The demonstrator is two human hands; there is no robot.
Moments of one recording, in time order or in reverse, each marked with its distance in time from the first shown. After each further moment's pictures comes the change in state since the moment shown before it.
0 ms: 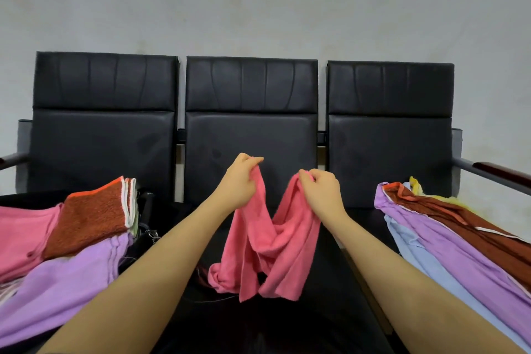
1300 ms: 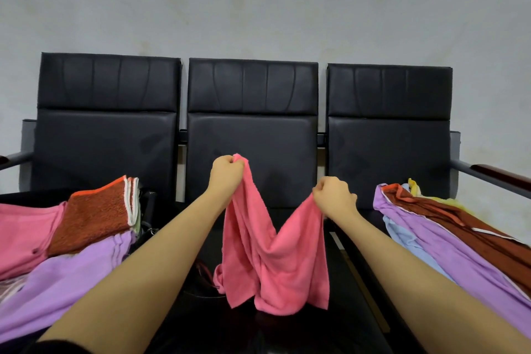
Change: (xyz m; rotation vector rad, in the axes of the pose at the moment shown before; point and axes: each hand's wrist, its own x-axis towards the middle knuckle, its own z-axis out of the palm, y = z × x) left_hand 0.009 0.000 -0.007 -0.498 0.319 -0.406; right_hand 0.010 0.014 -0.017 -0.558 -0.093 0.158
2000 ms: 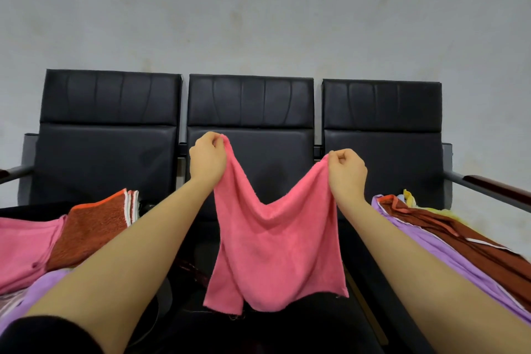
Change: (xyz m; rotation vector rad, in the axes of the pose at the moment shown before) left_hand 0.014 0.045 -0.037 0.208 0.242 0.262; right_hand 0.001 -0.026 -0.055 0.678 0.417 -0.076
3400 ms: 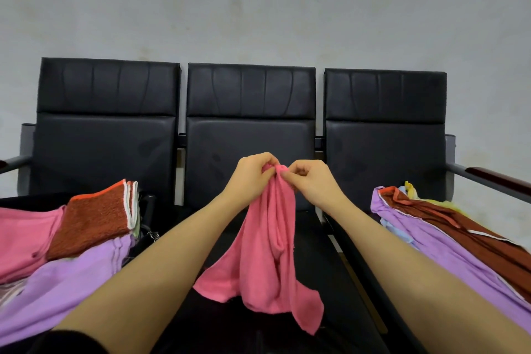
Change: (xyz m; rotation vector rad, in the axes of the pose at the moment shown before) left_hand -0.052 0.002 0.041 0.047 -0.452 0.383; right_hand -0.025 0.009 0.024 -0.035 -0.628 -0.175
